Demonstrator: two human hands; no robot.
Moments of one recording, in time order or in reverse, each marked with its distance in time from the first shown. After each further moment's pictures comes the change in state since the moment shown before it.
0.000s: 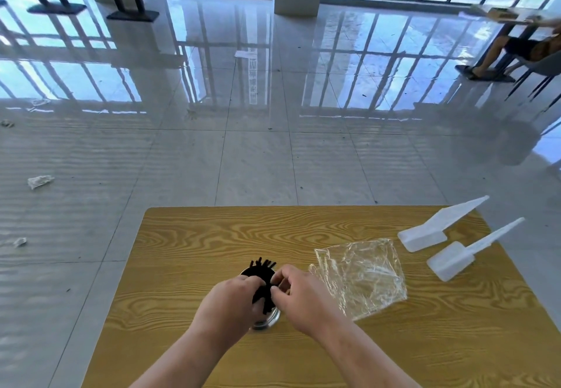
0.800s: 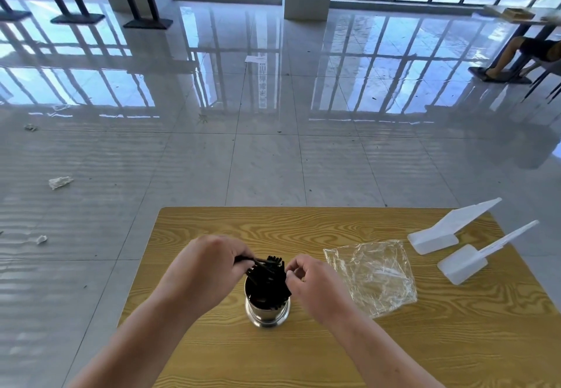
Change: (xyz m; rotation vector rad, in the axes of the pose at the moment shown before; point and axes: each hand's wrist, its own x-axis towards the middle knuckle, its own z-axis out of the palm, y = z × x) left_hand -0.019 0.010 -0.119 -0.060 0.272 0.130; right_hand 0.001 -0.003 -0.010 -0.011 0.108 -0.024
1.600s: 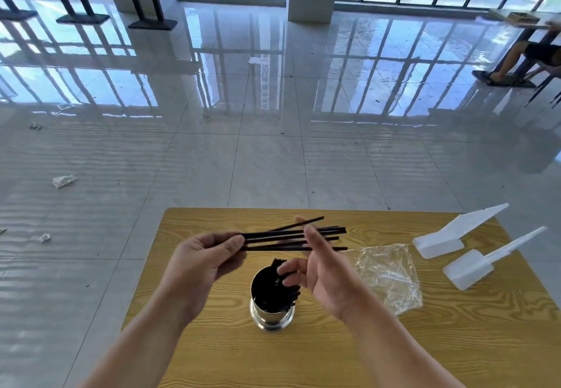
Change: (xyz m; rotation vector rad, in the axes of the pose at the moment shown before) left_hand 0.001 -0.027 0.009 -1.352 0.106 -0.660; right_hand 0.005 -0.048 -0.030 1.190 -0.248 0.151
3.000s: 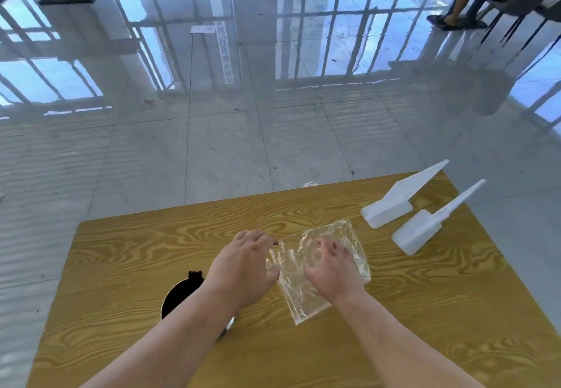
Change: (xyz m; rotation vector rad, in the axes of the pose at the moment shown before) left_hand 0.073 -0.110 0.188 1.558 -0.409 0.417; right_hand 0.024 0.041 -0.234 -1.400 0.540 0.079
